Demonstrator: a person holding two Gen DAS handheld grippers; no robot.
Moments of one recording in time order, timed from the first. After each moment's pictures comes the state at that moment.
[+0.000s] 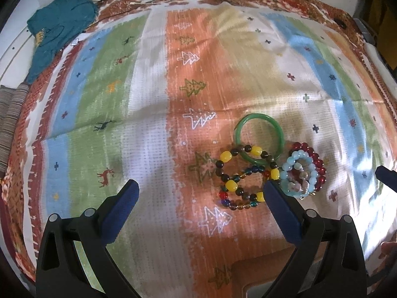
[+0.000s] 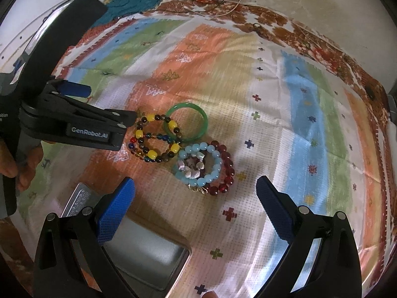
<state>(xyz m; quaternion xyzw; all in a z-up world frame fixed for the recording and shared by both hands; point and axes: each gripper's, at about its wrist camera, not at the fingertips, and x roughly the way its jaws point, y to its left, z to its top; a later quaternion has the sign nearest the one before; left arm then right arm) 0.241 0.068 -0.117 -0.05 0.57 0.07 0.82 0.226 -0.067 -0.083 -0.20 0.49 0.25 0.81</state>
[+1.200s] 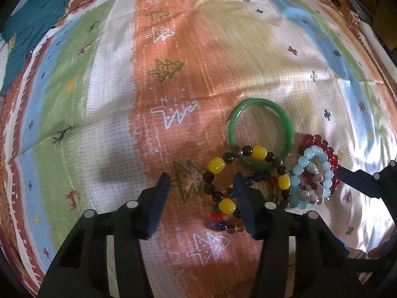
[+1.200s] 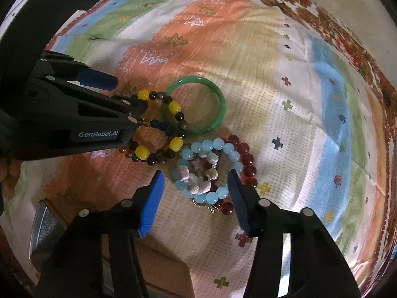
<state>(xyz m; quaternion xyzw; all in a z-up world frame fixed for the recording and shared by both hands) 0.279 0.062 -0.165 -0.04 0.61 0.02 0.79 0.255 -0.028 -0.142 -0.25 0.55 0.25 0.76</state>
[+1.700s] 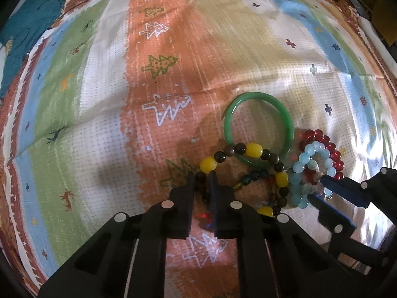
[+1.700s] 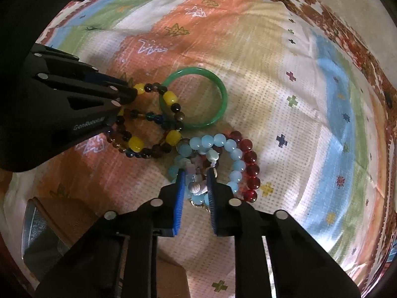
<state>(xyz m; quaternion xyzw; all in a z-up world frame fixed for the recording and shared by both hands) 0.283 0.058 -0.172 -0.03 0.62 0.02 0.78 0.259 -0.027 -0.151 -0.26 0.56 0.25 0.75</state>
